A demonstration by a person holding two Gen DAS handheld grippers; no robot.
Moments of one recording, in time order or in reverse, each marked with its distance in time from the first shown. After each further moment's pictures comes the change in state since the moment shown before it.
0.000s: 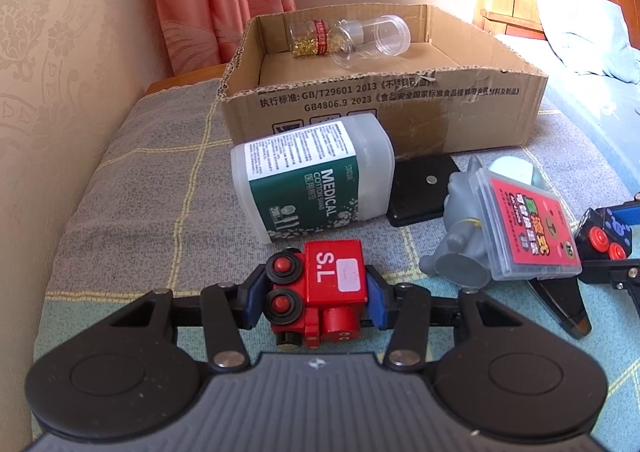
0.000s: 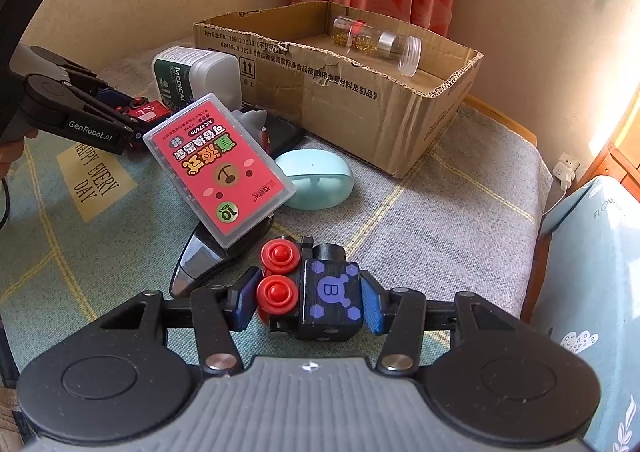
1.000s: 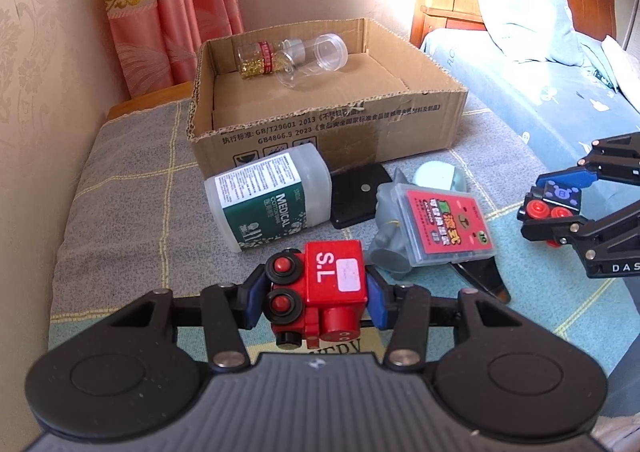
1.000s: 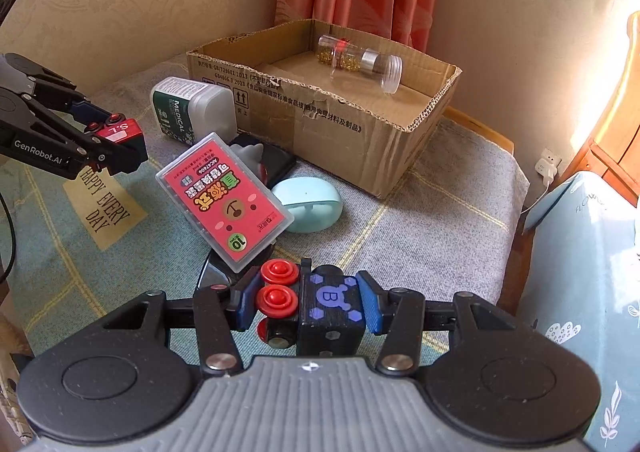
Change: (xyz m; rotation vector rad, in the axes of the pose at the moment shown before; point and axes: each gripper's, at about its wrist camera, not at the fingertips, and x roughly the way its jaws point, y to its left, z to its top) left arm -0.049 0.002 0.020 0.094 0.021 -0.161; right arm -0.033 0.009 0.024 0.009 -0.009 -0.052
